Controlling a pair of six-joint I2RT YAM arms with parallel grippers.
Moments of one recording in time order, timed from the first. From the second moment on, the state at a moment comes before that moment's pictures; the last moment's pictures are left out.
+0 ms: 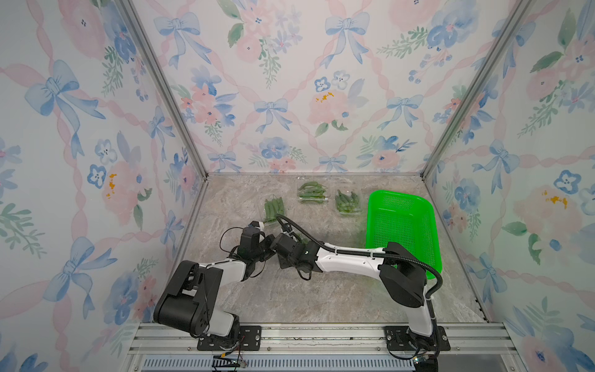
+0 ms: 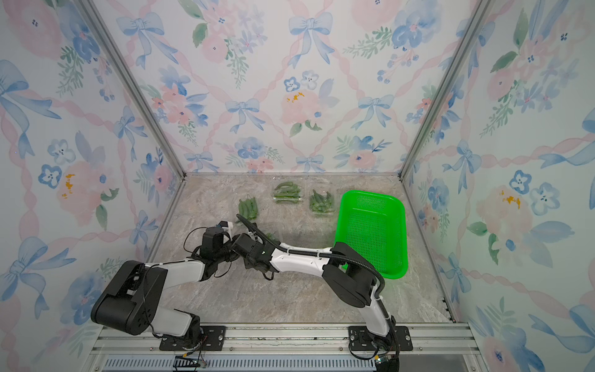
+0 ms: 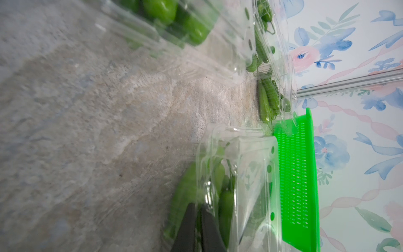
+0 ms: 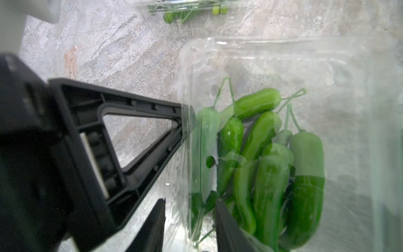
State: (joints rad) left arm -0.26 1.45 0.41 0.43 0.37 -0.89; right arm 1.14 2.05 1.50 -0.45 0.35 0.70
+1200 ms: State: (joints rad) left arm -0.26 1.47 0.40 0.44 0.43 -0.86; right arm 1.13 2.03 1.60 -0.67 0.47 0.54
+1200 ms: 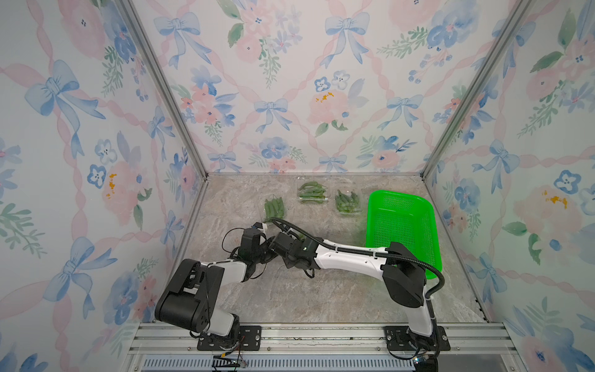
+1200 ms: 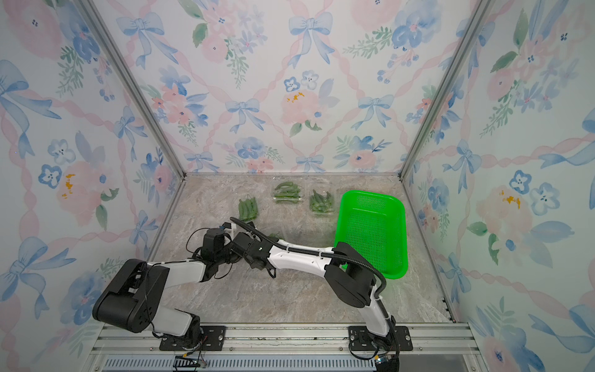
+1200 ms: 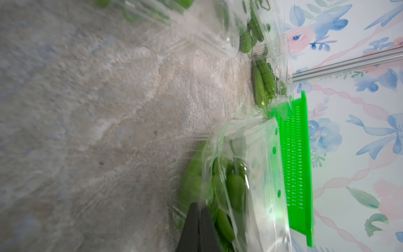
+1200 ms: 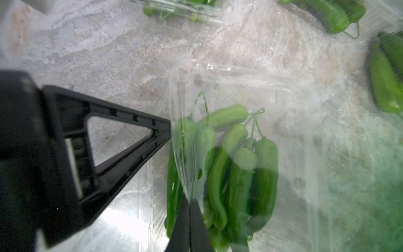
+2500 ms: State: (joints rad) left arm -0.26 1.38 0.44 0.24 0.36 -0.83; right arm 0.72 1.39 1.24 -0.61 0.25 0.51
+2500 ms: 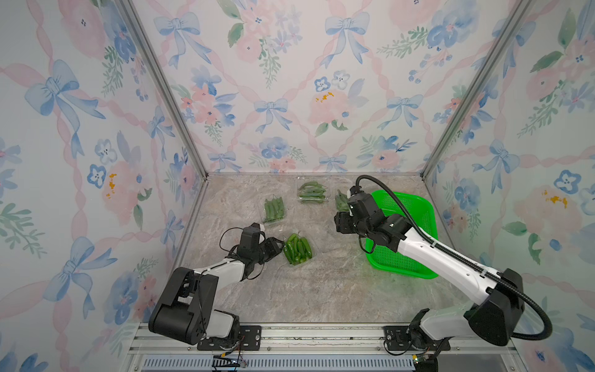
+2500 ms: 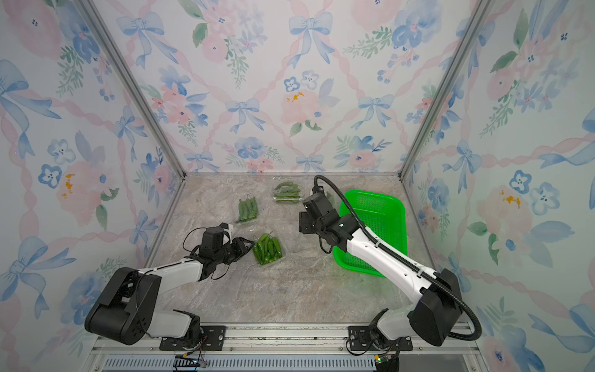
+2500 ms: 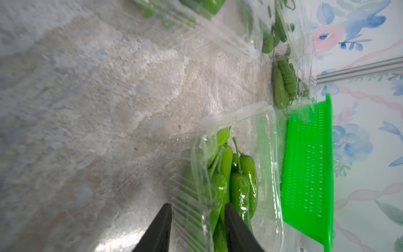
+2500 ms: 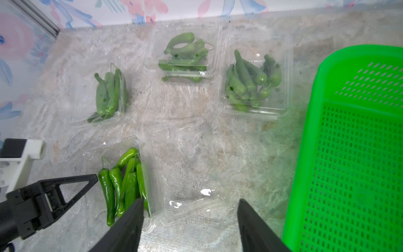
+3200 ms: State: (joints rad) left arm -0.19 1.04 0.32 0.14 0.23 -0.80; right arm 0.89 1.99 1.57 -0.56 -0.04 0.47
